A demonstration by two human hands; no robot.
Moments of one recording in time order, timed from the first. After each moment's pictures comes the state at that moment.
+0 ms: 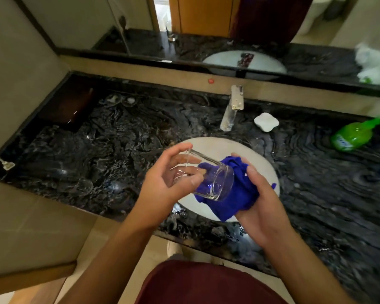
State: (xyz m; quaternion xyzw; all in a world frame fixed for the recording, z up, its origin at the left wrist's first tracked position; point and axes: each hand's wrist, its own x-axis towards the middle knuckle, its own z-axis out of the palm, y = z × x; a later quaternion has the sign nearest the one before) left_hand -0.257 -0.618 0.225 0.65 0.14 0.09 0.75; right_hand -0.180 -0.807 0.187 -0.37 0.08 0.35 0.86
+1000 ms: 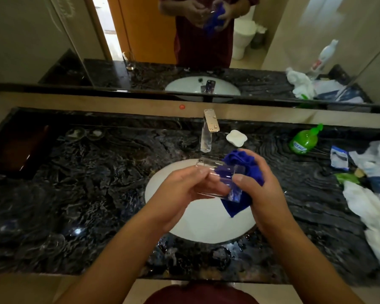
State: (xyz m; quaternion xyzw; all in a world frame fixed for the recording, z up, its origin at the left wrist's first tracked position) left_hand -0.195 -0.582 0.243 0.60 0.06 -0.14 0.78; right_hand -0.167 -0.770 0.236 -0.67 -0.03 0.09 0.73
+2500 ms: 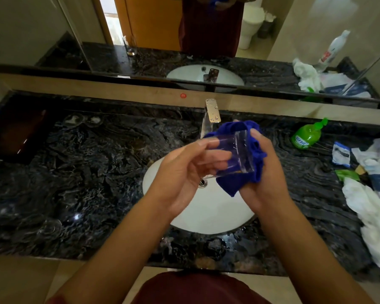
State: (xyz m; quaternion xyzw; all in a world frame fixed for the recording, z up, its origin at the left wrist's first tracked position) left_hand -0.180 -0.602 0.251 0.45 0.10 -0.03 0.89; right_hand -0.143 -0.749 0.260 -0.45 0.09 0.18 0.87
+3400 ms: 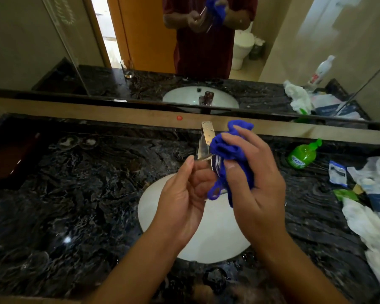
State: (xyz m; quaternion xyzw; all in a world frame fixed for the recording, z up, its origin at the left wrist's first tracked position) left_hand -0.159 -0.610 0.240 0.35 0.15 -0.01 0.92; right_hand -0.147 -0.737 0.281 -0.81 -0.22 -0.19 0.52
